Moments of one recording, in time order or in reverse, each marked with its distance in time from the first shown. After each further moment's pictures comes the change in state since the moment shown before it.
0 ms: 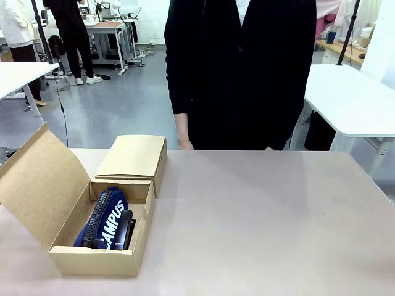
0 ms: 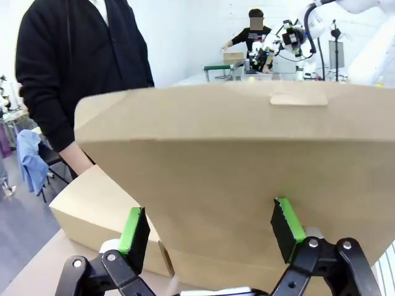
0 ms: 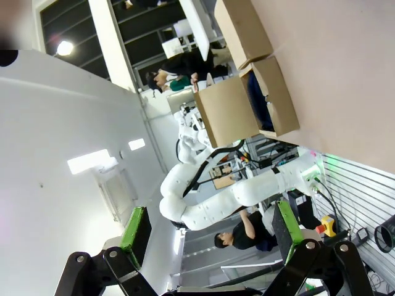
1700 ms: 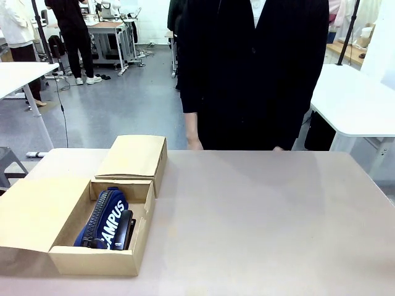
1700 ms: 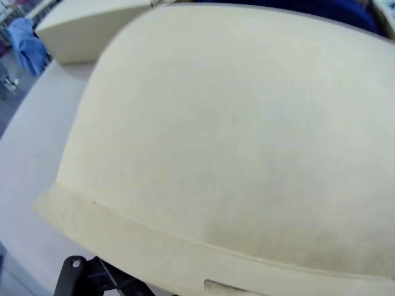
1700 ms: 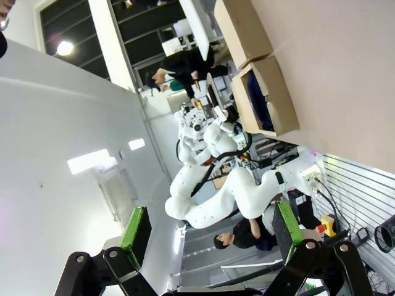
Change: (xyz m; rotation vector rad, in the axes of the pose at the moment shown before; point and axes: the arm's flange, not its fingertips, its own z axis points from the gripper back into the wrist) left arm -0.070 -0.001 0.084 0.046 0.601 -0.053; right arm 0.000 0.000 -0.001 0.000 0.001 -0.001
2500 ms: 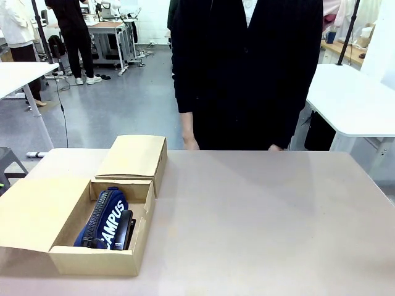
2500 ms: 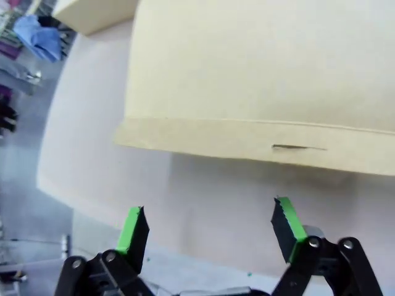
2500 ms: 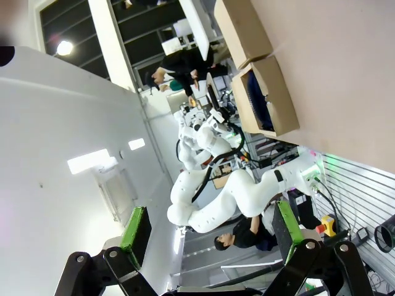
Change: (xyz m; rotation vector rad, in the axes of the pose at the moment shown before) left arm 0.011 0.028 0.050 0.072 0.276 -0.286; right arm 0.000 0.000 0.000 0.000 0.000 0.000
